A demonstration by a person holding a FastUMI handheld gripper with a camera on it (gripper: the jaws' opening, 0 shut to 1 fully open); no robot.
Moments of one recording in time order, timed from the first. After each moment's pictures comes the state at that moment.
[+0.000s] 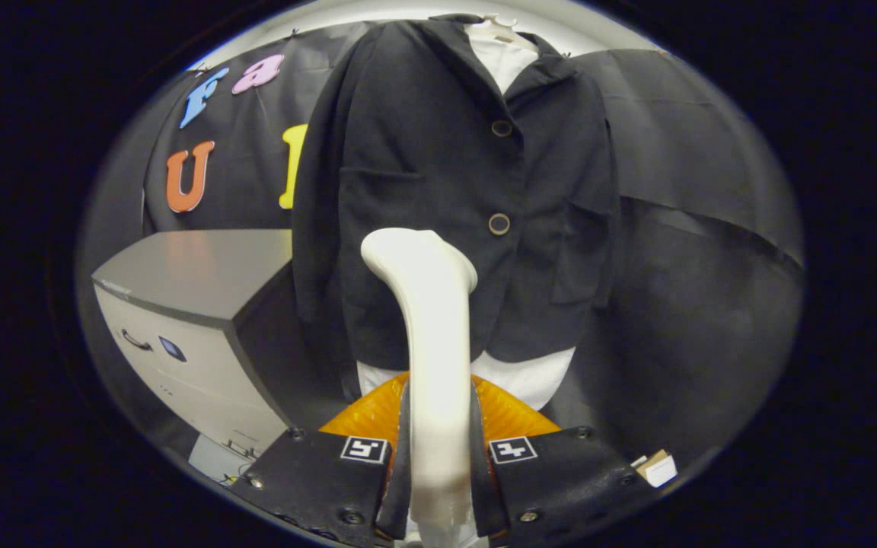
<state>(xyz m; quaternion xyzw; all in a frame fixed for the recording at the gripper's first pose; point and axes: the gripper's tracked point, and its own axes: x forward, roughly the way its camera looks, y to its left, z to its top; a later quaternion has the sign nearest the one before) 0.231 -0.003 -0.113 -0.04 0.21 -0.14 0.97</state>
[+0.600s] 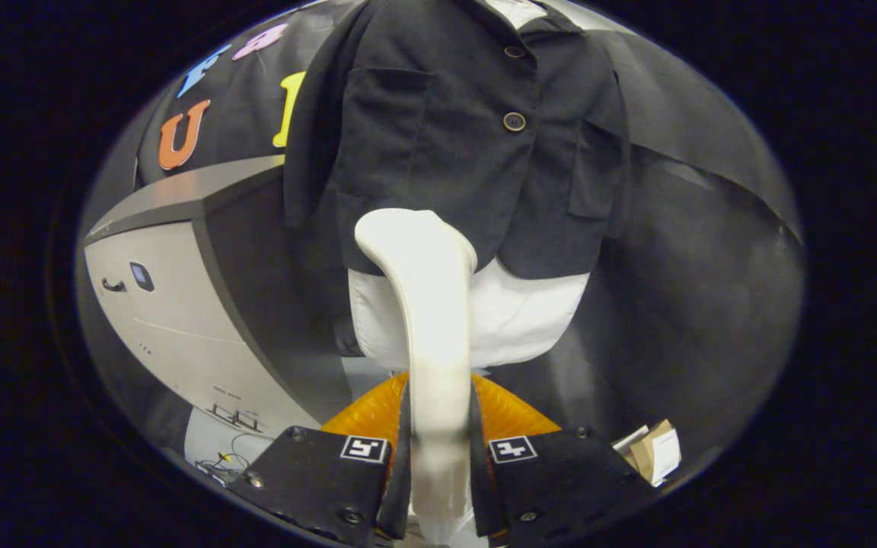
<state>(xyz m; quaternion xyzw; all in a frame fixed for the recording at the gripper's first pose) 0.220 -0.003 -0.186 -0.03 0.29 -0.16 0.94</state>
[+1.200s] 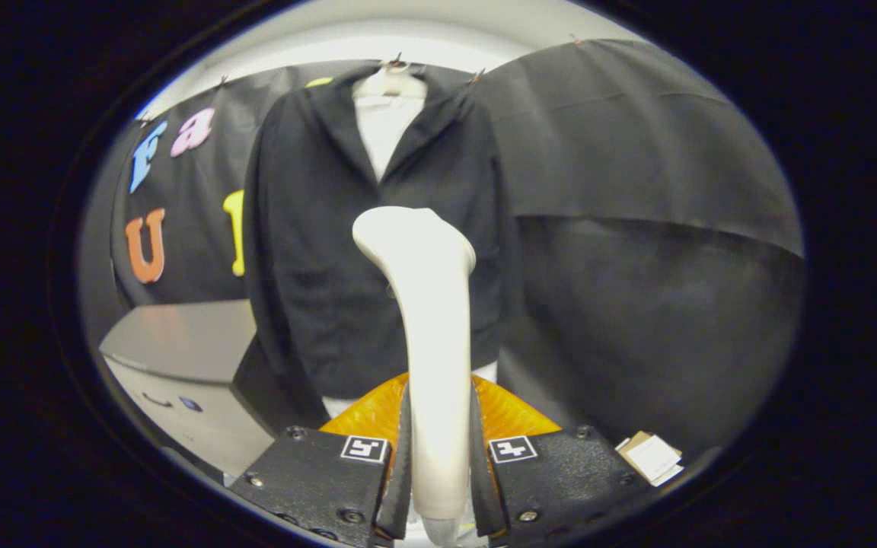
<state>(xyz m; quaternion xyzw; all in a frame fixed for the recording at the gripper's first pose) 0.138 -0.068 0.025 0.05 0.09 -0.23 0.97</state>
